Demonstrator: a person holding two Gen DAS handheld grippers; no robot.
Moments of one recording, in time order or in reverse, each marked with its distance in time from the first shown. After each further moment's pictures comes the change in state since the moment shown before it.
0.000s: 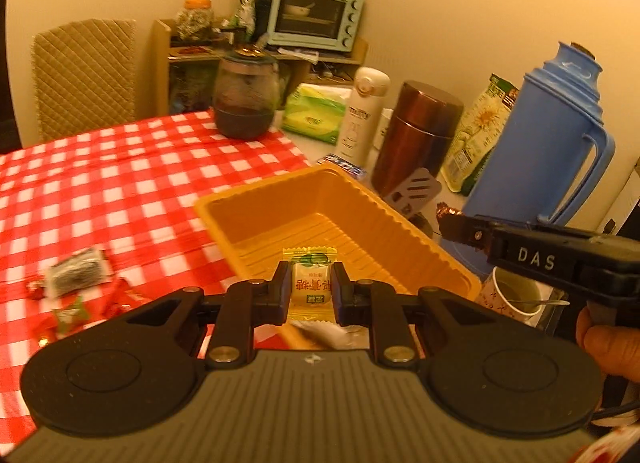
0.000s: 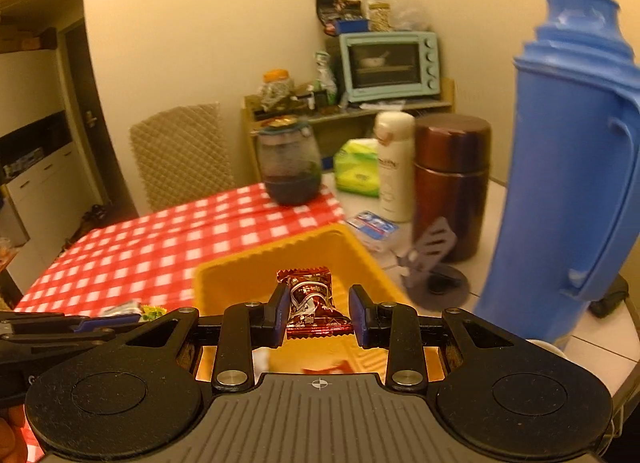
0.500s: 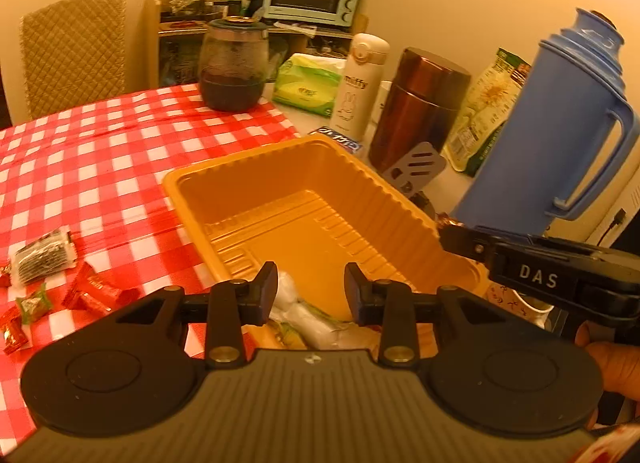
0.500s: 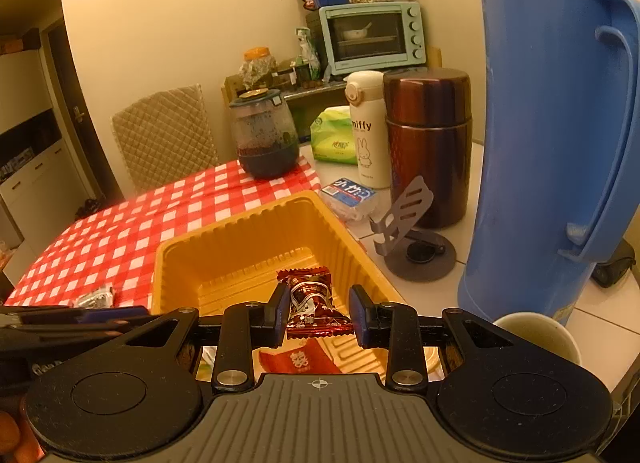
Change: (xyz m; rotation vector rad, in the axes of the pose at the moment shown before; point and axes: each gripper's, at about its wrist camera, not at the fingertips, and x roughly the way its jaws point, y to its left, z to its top) left arm 0.037 -0.004 -0.007 -0.016 0.063 0.006; right arm 0.021 -0.029 -0.019 0.045 0.055 -0.001
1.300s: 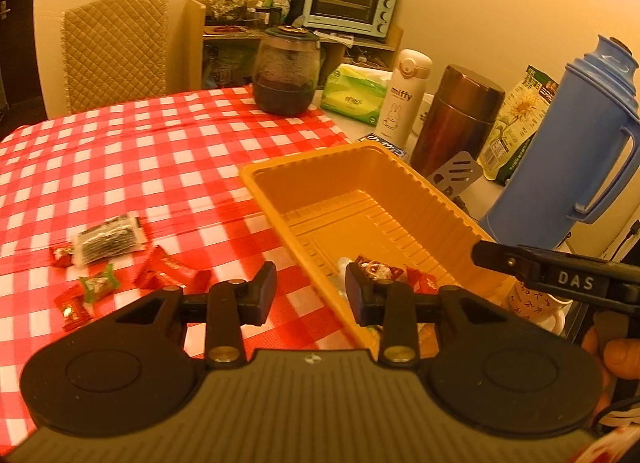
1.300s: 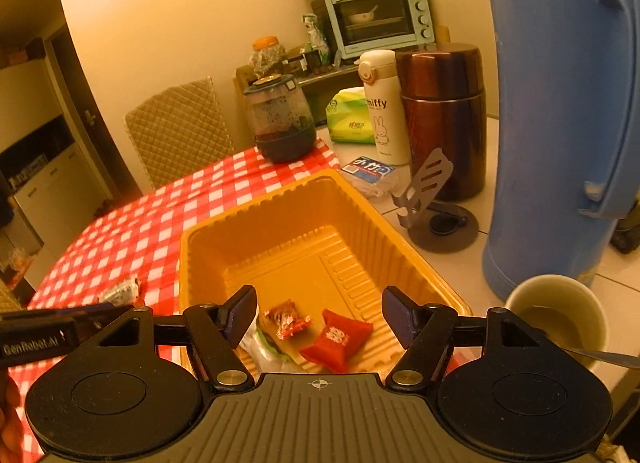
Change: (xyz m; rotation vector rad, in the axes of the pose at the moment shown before) left arm -0.043 0.036 -0.012 -0.036 -0.026 0.085; right arm -0.012 0.012 -0.009 0.032 0.042 0.051
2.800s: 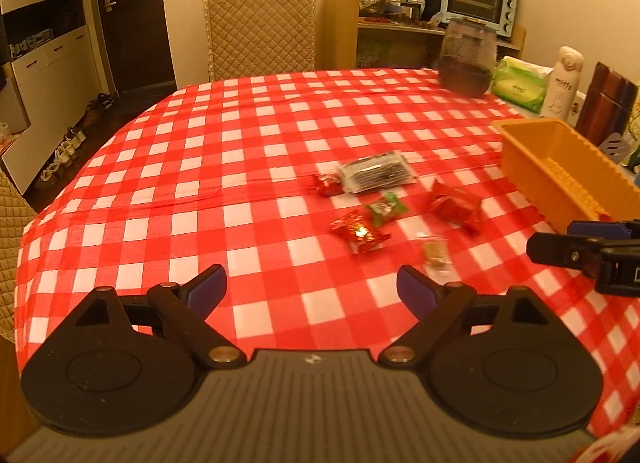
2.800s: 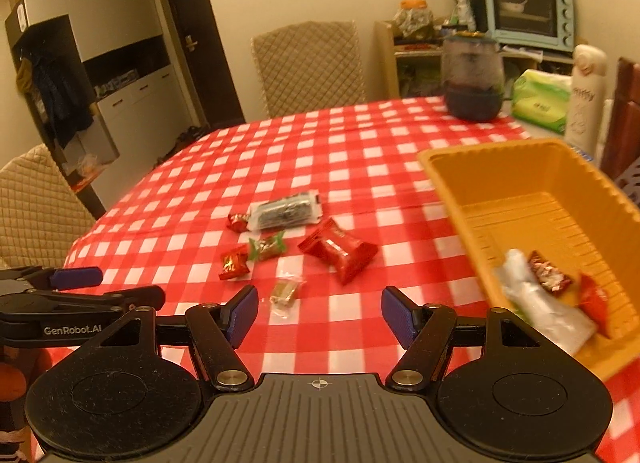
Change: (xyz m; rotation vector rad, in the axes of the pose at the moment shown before) left arm -0.059 0.183 -0.079 -0.060 -0.003 0.327; right arm 0.066 0.189 -0.070 -0.235 0.116 0.226
